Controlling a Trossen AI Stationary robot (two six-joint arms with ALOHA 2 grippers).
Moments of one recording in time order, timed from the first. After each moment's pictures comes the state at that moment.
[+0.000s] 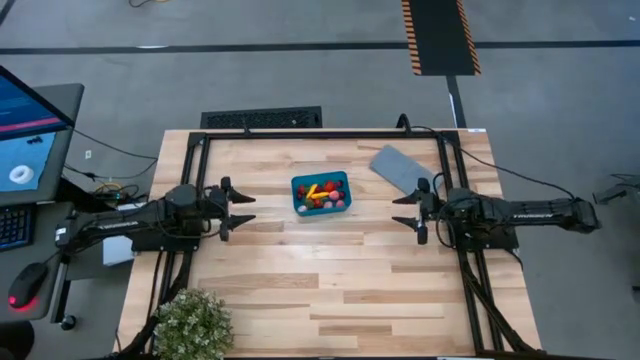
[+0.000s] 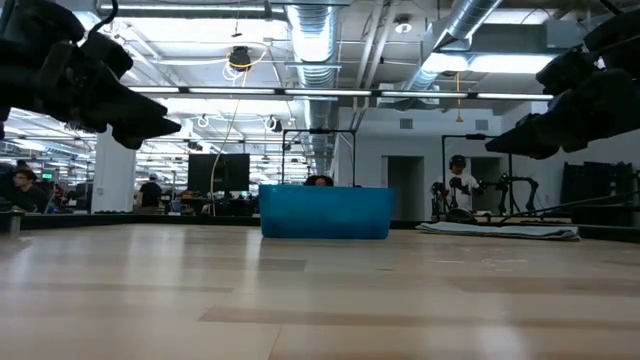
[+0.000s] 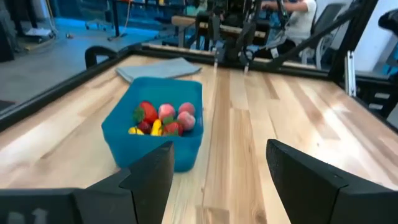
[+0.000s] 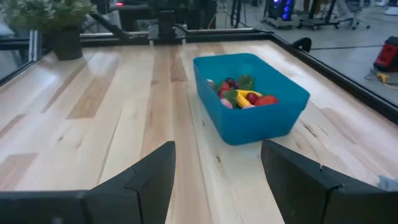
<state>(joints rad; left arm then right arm) 0.24 0.20 0.01 0.06 0.14 -0.09 -0.08 0.29 0.01 0.02 0.02 -0.04</state>
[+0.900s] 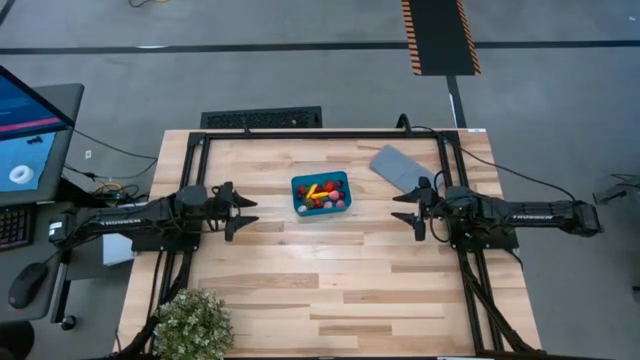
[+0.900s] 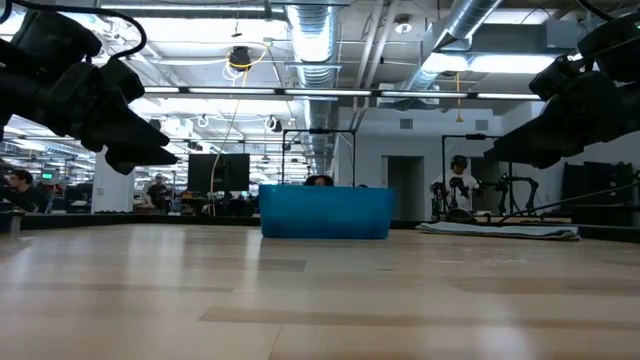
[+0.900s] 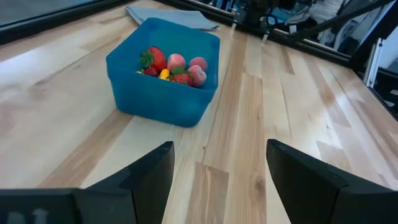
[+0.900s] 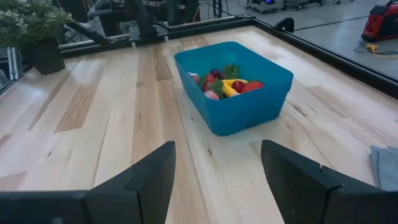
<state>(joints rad) 0.24 0.37 0.01 0.05 0.12 -0.24 -0.12 0.32 0.00 0.02 0.03 0.08</state>
